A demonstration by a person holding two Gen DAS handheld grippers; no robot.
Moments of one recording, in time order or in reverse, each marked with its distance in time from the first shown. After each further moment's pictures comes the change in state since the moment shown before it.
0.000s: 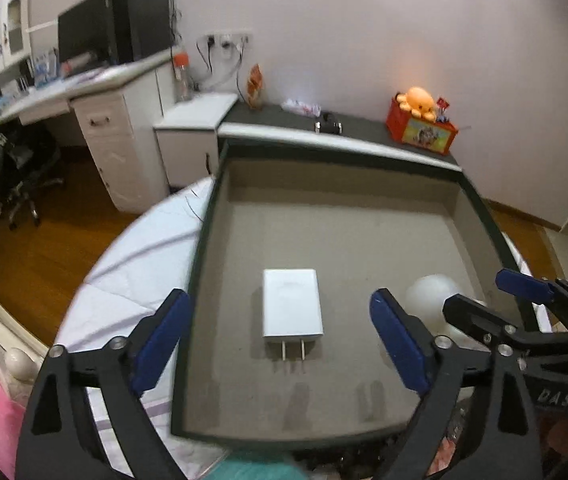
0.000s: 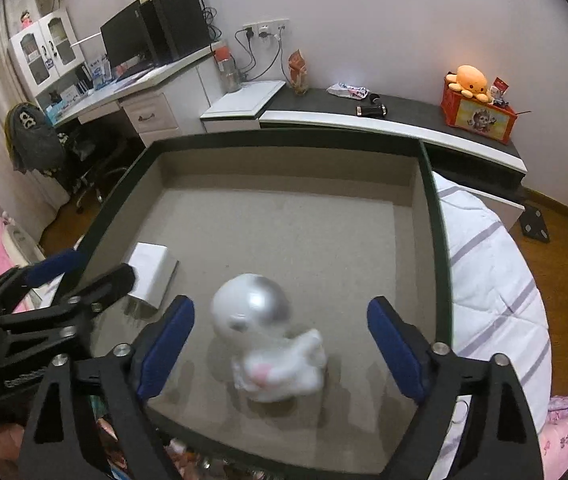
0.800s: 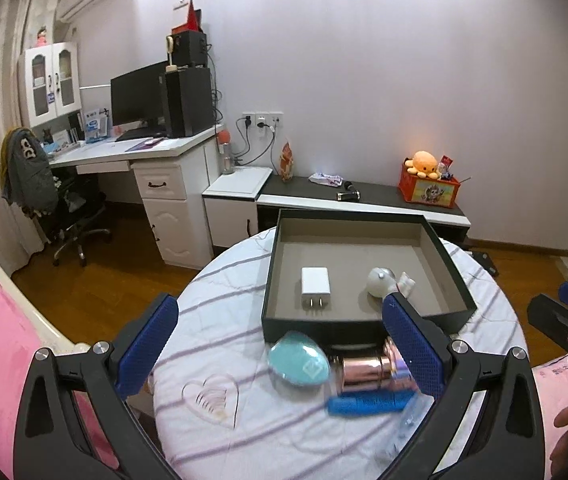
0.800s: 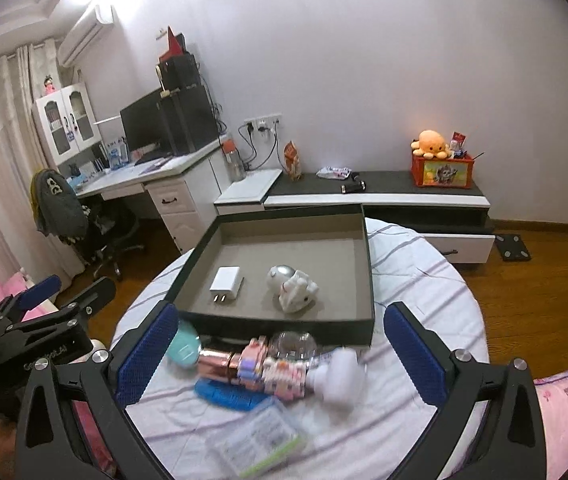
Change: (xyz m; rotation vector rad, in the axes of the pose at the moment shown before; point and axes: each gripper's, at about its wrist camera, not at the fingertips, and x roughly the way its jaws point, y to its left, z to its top) left arm -0.194 0.010 -0.068 -0.002 -0.261 0.110; right arm -0.187 0.033 -0.090 0.065 -0.336 -0.002
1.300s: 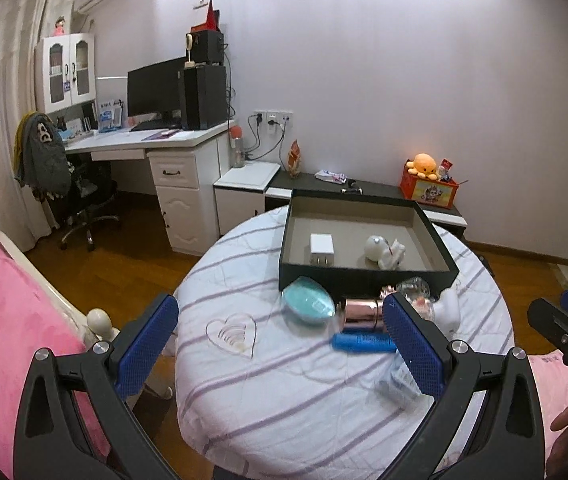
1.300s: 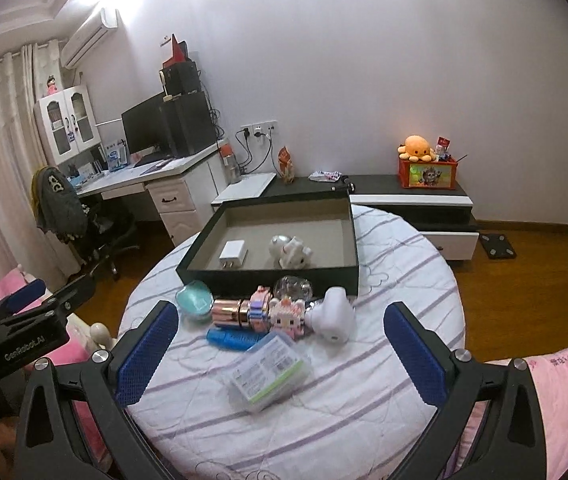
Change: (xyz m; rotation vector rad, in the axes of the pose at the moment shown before) left arm -0.066 0.012 -0.053 -0.039 0.003 0.012; right arm -0.062 0.011 -0.054 -0.009 -0.025 -0.035
